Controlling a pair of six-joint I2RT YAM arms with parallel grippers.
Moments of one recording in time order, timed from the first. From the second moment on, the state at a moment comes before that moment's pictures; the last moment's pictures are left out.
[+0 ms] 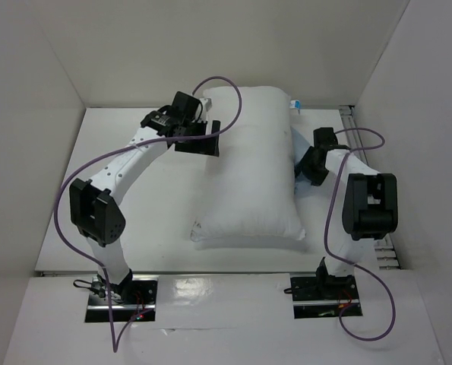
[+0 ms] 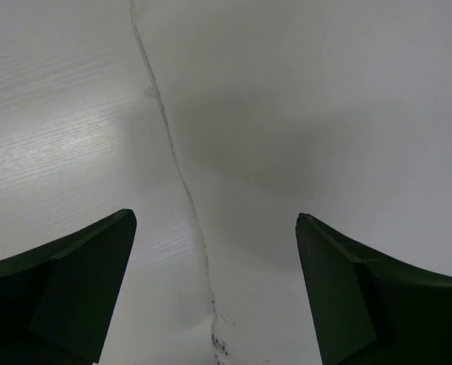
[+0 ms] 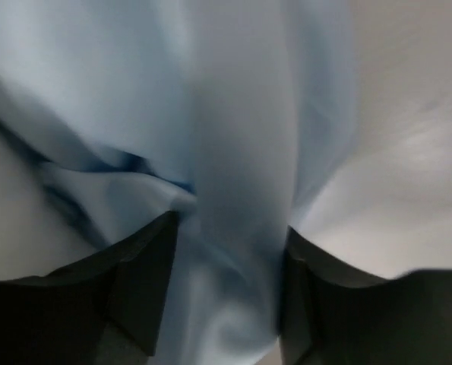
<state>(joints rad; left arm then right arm) -0.47 1.80 1.80 -0.86 0.10 -0.30 -0.02 1.73 1.13 -0.53 0.07 0.61</state>
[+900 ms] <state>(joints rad) -0.42 2.21 1.92 -0.61 0.47 -0.62 -0.02 1.47 2.30 -0.34 -0.17 0.59</state>
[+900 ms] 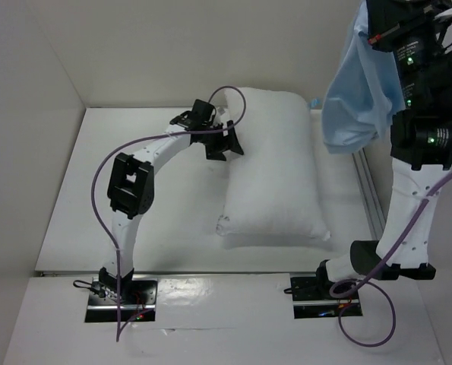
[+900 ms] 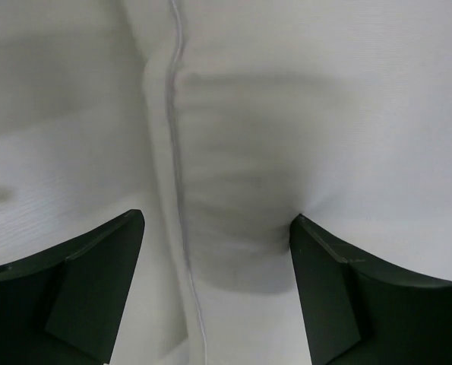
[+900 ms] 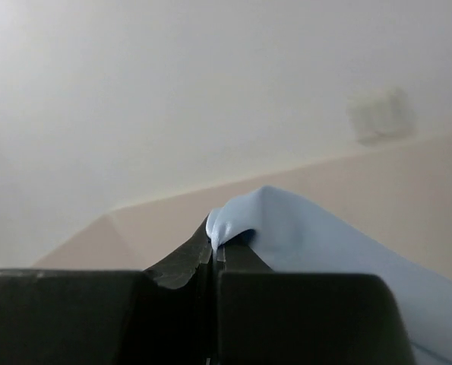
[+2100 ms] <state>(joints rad) 0.21 1.43 1.36 -0.79 0.26 -0.65 0.58 2.26 2.26 -0.46 -0.53 0.57</state>
